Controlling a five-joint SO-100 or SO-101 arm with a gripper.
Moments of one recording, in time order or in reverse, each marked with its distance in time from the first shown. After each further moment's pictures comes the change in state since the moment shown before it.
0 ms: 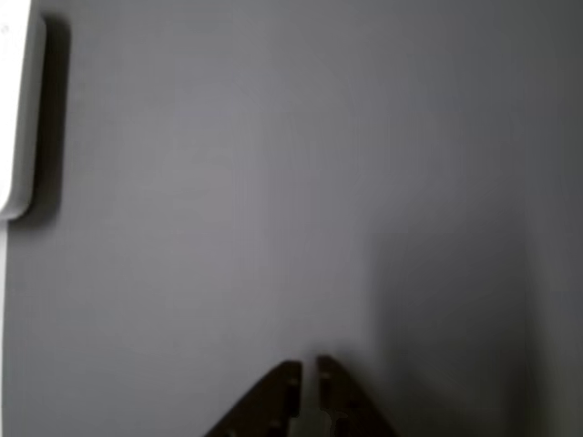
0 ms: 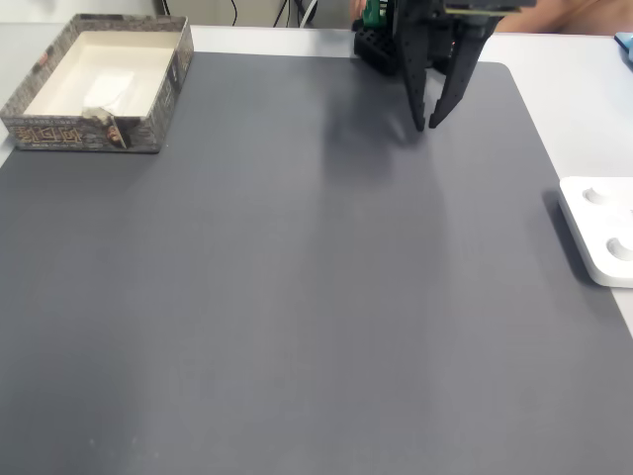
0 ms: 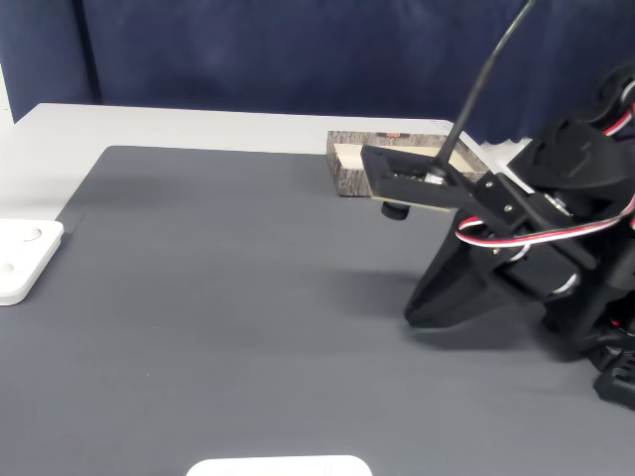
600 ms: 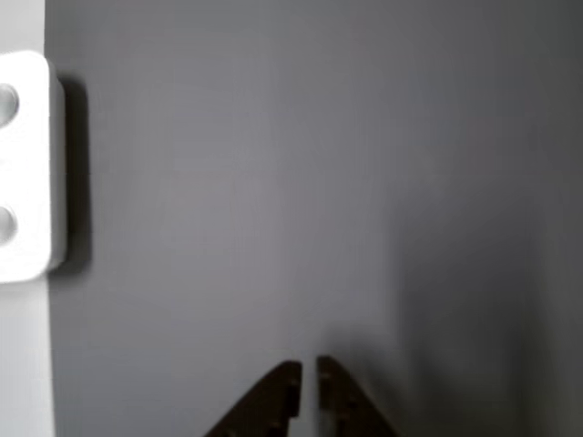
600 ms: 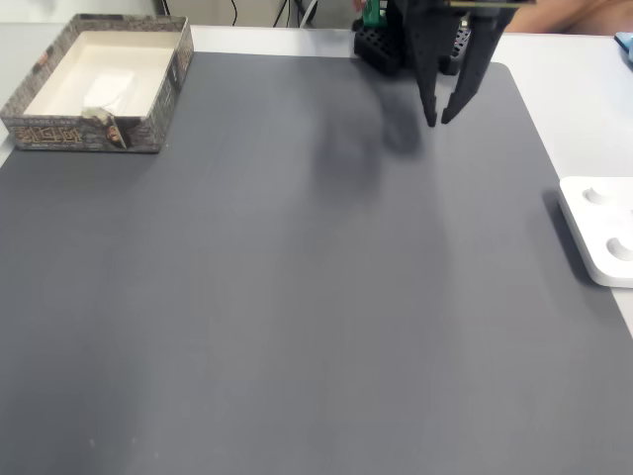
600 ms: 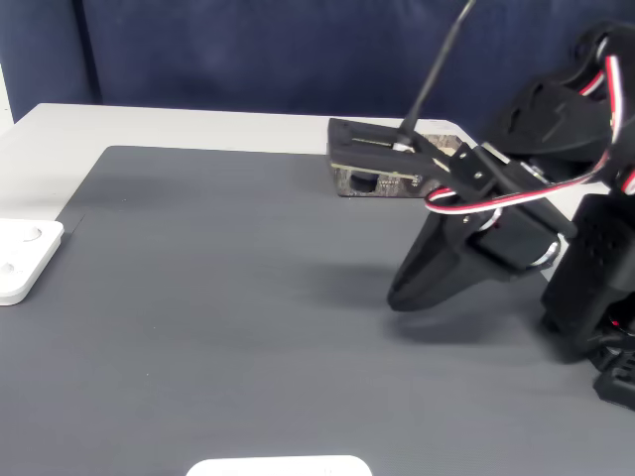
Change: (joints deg) arm -0.6 -25.1 -12.2 -11.6 -2.9
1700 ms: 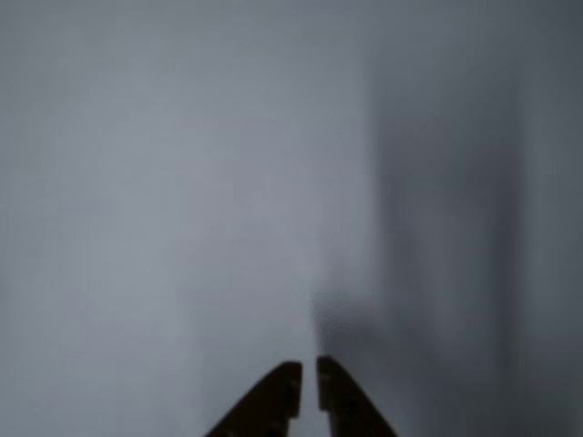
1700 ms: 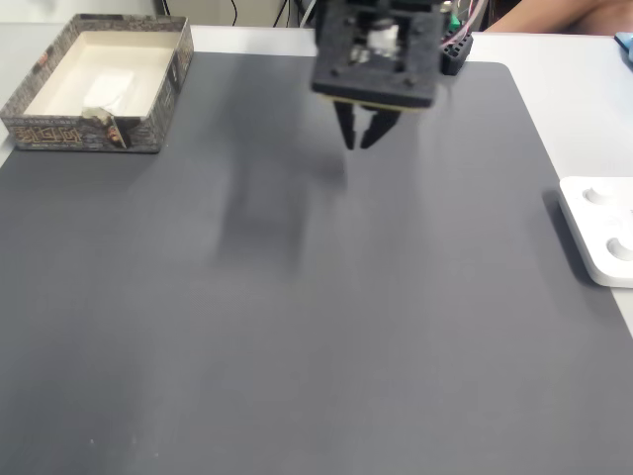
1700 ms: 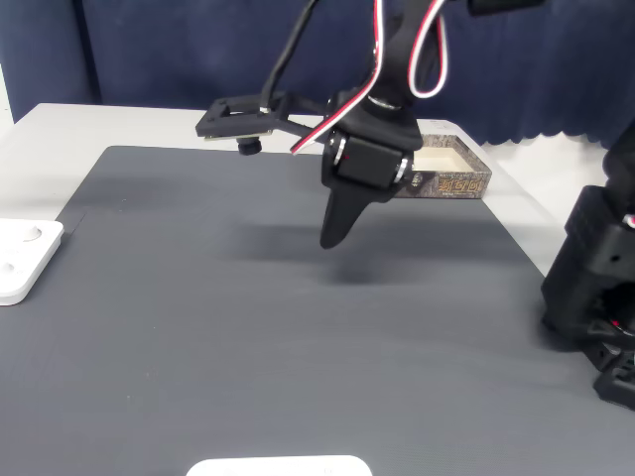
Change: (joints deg) arm 12.0 -57.4 -43.6 3.0 9.4
